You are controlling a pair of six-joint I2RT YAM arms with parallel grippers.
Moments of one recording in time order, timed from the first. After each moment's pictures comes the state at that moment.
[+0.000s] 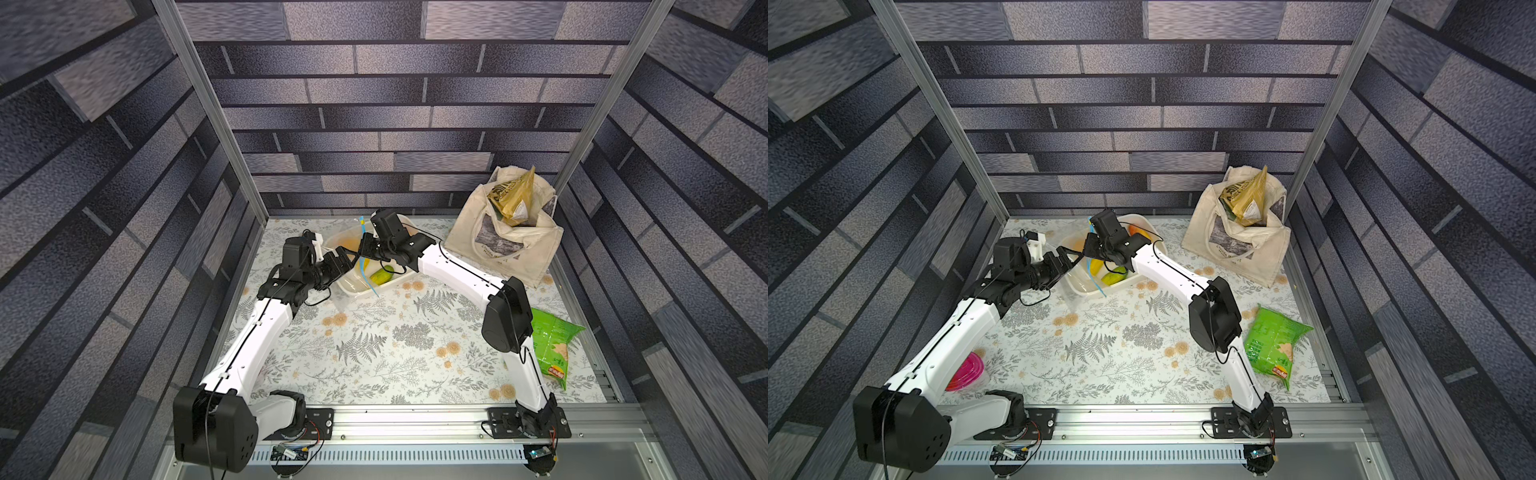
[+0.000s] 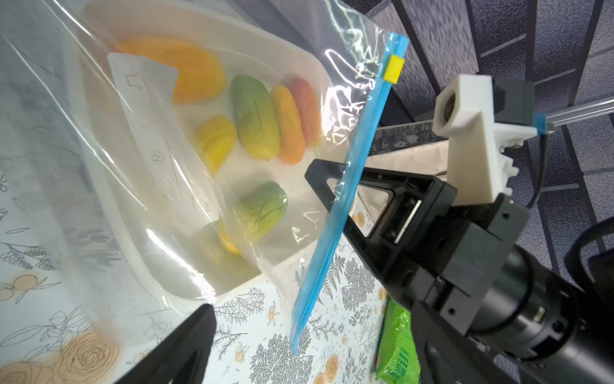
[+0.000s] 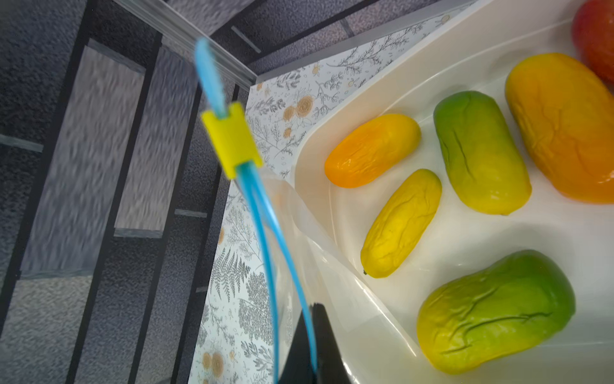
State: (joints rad) left arm -0.16 1.21 0.97 -0.33 0.47 -0.74; right arm 0.82 2.17 2.03 -0.46 -0.09 0.84
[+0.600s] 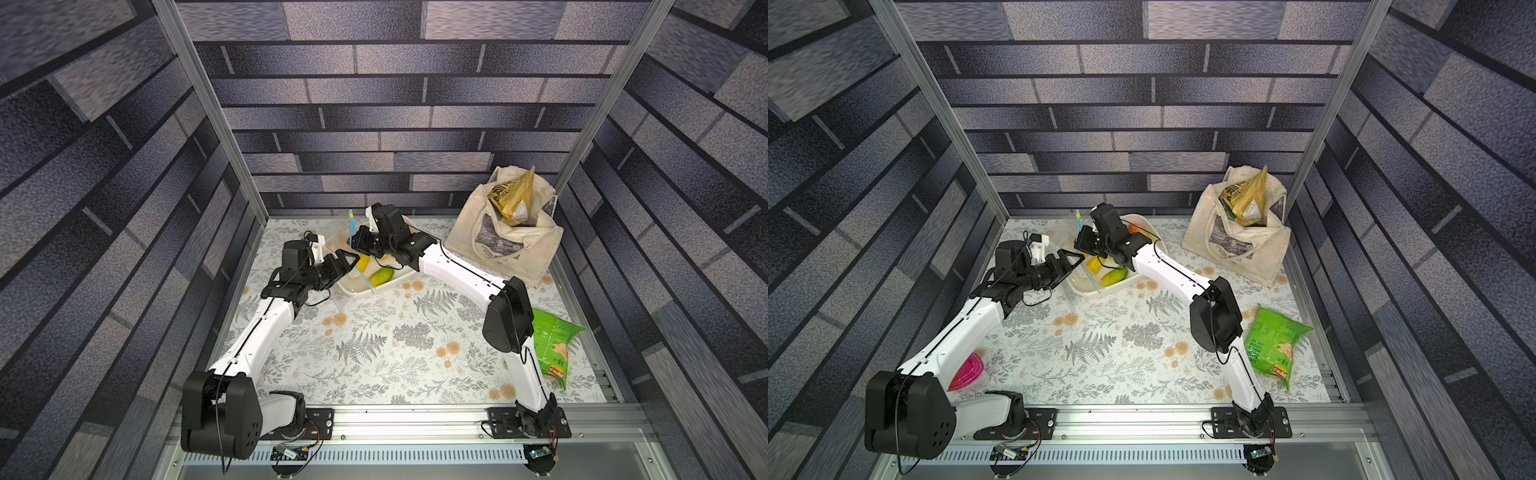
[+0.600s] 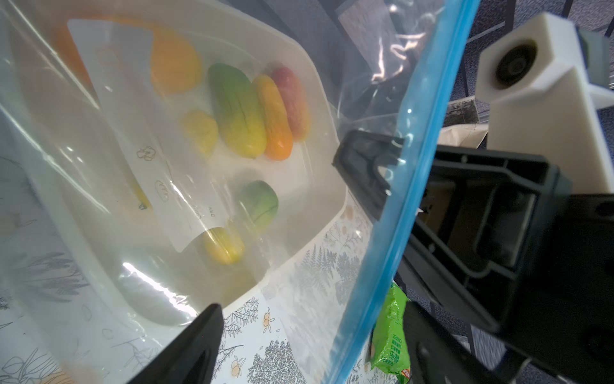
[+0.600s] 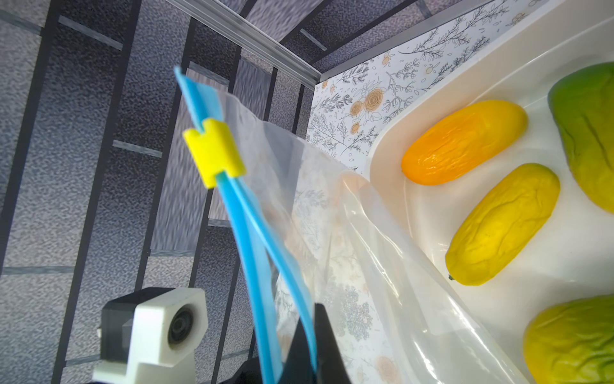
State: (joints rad) left arm -0.11 1.25 0.89 -0.18 0.59 -0.73; right arm 0.81 2.17 2.05 -0.35 -0.24 0.93
